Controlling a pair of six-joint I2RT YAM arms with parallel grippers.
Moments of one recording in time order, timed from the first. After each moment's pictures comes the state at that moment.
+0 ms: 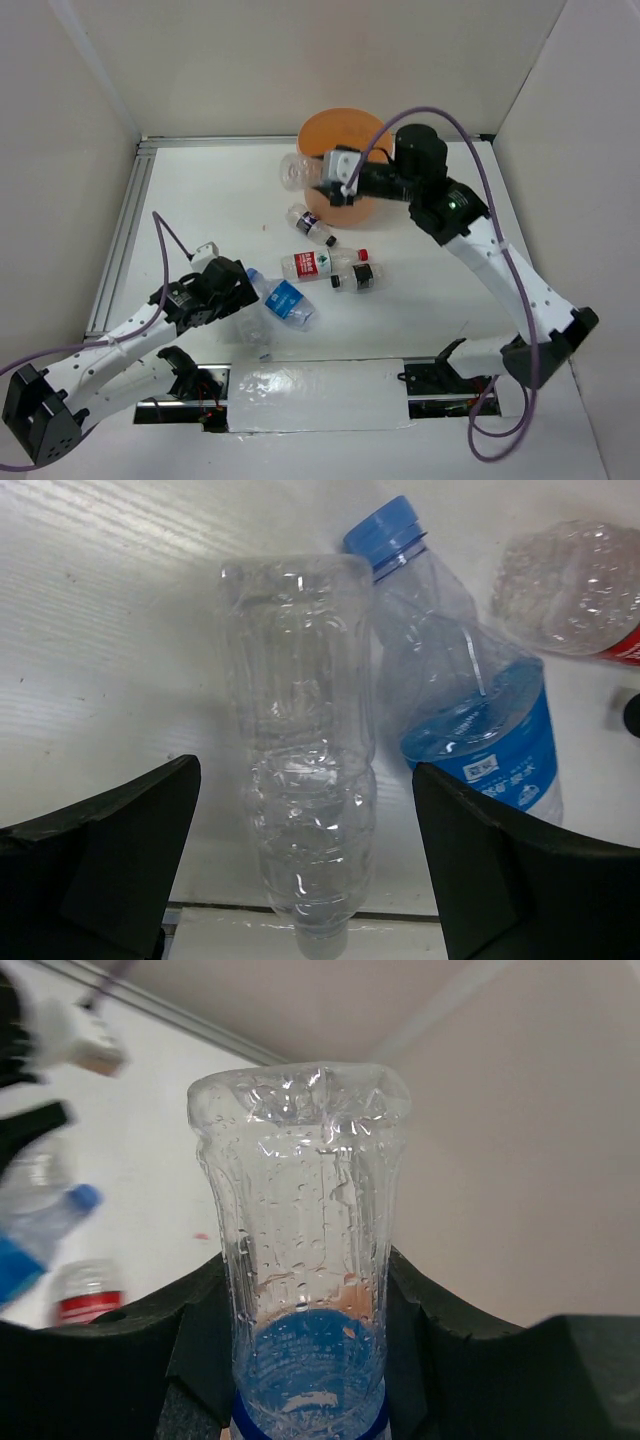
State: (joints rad) left arm -0.66 0.86 0.59 -0.74 -0.33 -1.06; right arm 0.66 1.29 1.53 -0.41 -0.61 -0.85
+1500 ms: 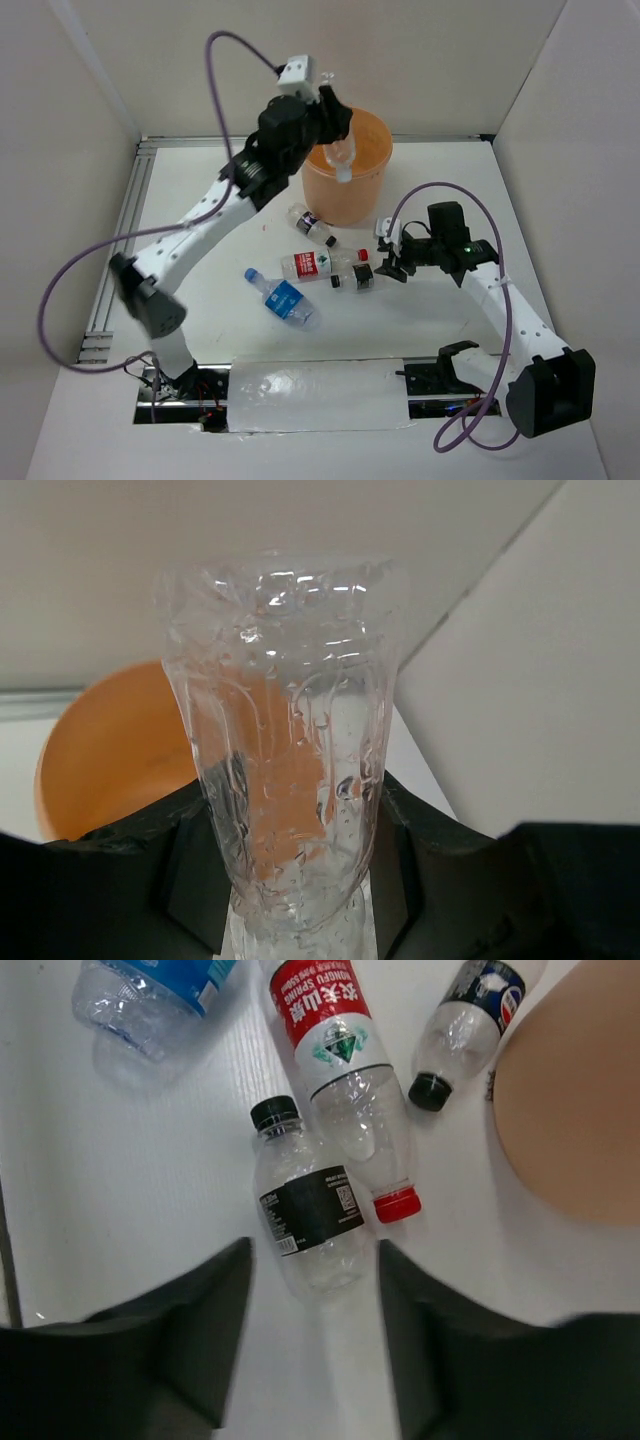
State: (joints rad) left arm -0.72 1.67 1.87 -0.21 -0.32 -0.47; right arm 0.24 1.04 0.81 -0.58 -0.80 -0.90
